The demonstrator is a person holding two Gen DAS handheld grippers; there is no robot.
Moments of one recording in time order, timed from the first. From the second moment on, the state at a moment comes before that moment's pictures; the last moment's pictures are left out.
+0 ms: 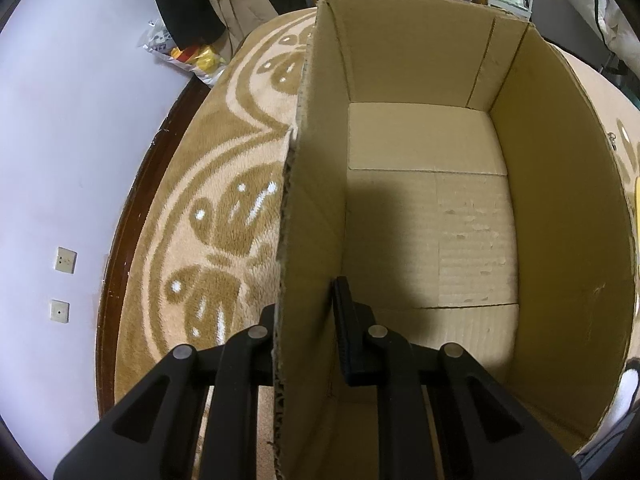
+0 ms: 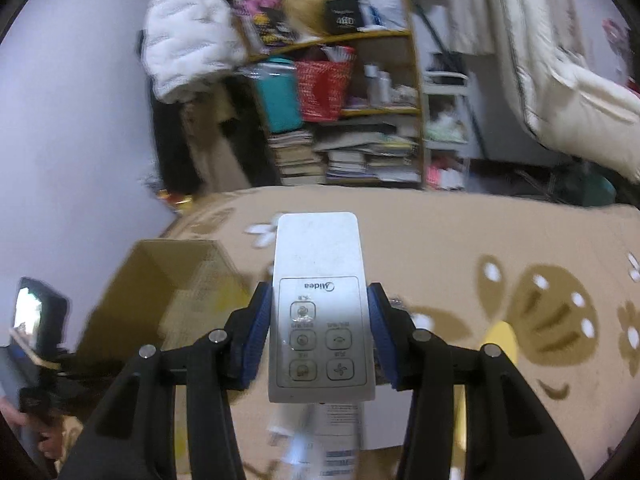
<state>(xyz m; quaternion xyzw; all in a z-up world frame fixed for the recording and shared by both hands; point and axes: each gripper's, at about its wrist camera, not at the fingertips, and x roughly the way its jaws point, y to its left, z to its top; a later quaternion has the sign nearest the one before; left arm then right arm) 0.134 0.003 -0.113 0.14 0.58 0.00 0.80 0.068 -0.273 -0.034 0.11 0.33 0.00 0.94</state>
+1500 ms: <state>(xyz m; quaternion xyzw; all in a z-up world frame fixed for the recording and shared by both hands) 0.130 0.011 -0.112 0.11 0.59 -0.01 0.80 0.056 -0.168 -0.032 0.05 0.34 0.10 0.93</state>
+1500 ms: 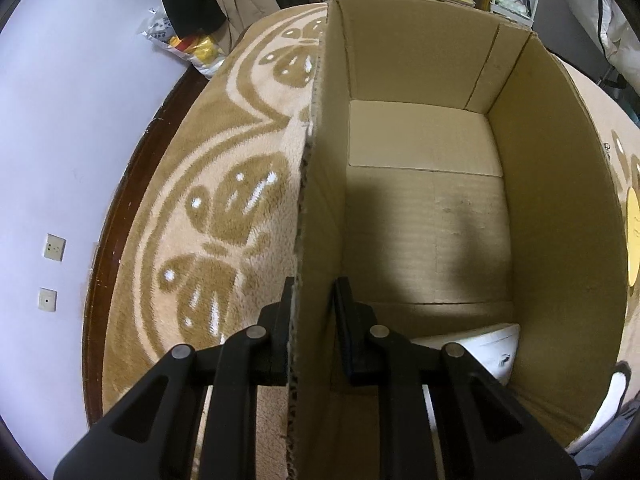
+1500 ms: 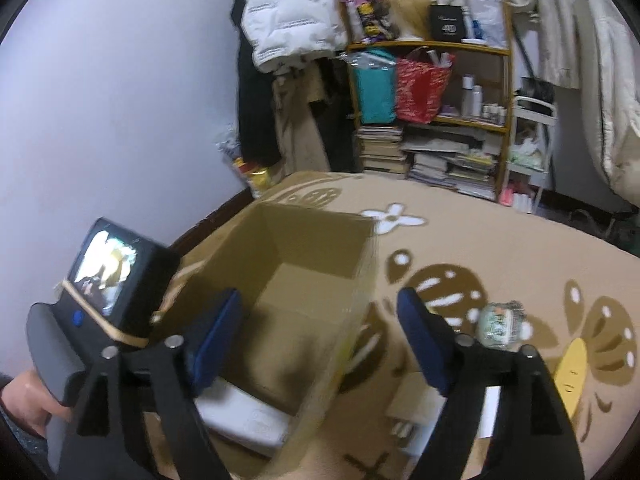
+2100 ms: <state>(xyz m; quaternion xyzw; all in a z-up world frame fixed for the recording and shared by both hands) 0.128 0.008 -0.115 0.13 0.58 -0.01 0.80 0.061 -0.318 -0.049 0.12 0.34 -0.09 0.93</state>
